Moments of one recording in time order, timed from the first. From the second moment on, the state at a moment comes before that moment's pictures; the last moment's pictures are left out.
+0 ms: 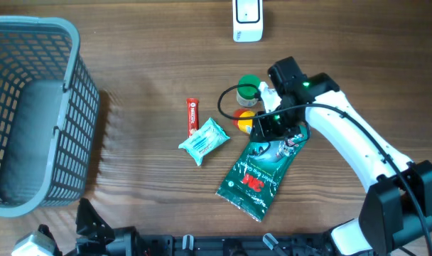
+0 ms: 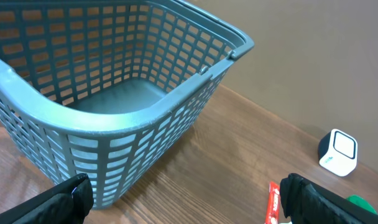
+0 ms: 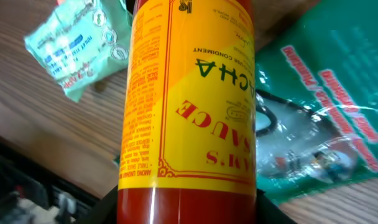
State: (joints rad) left arm 0.10 0.01 0.99 -1.25 -0.29 -0.42; right arm 0.41 1.67 1.29 -1.10 -0.32 0.14
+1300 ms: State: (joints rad) left arm 0.10 0.01 0.99 -1.25 -0.29 -0.42; right arm 0.54 2.05 1.92 -1.61 -0.17 0.14
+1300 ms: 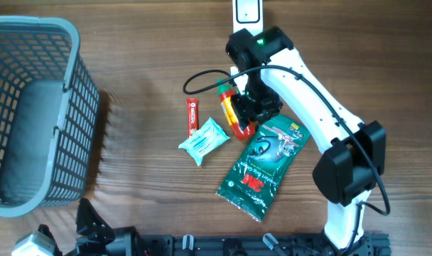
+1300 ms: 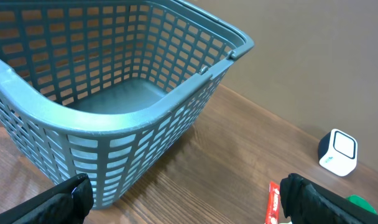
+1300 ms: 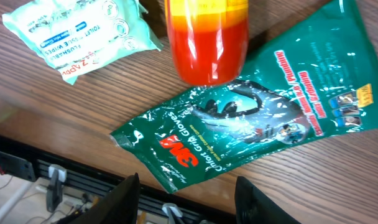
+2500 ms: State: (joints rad) left arm 0.10 0.01 0.99 -1.25 -0.29 -0.42; right arm 0.58 2.12 1.84 -1.09 -0.08 0.39
